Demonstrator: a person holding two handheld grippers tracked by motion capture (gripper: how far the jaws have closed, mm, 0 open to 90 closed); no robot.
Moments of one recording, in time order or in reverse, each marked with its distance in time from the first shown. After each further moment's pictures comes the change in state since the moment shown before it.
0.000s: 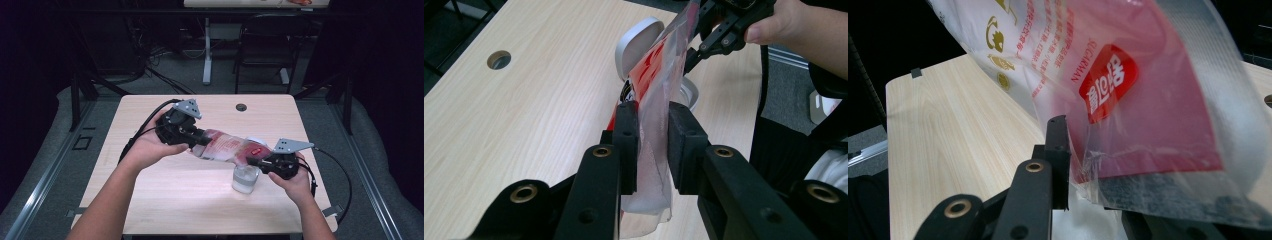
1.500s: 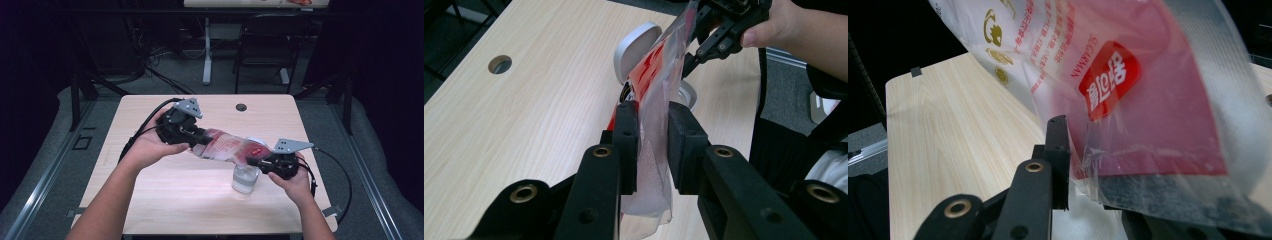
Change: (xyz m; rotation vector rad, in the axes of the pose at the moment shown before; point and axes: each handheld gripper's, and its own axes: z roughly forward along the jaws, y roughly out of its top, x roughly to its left) left arm -0.002 0.004 -0.002 -0.002 0.002 0.017; right arm 0.000 0.000 0.001 0.005 -0.002 -0.002
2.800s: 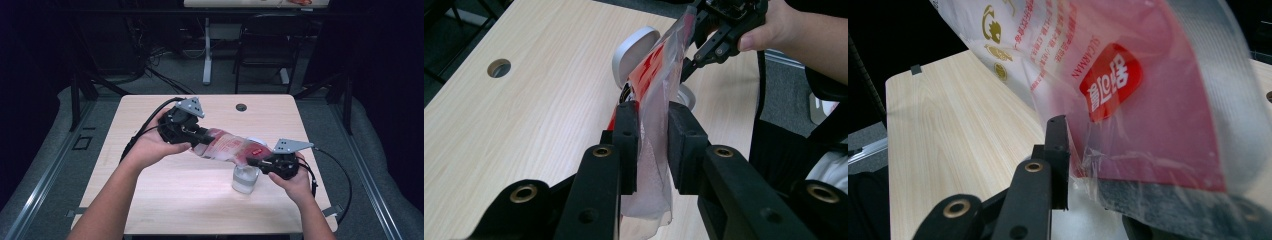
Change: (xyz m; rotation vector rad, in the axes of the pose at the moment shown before) left arm -0.001 0.004 0.002 -0.005 -0.003 0.004; right arm -0.001 -0.001 0.000 0.007 0.004 0.004
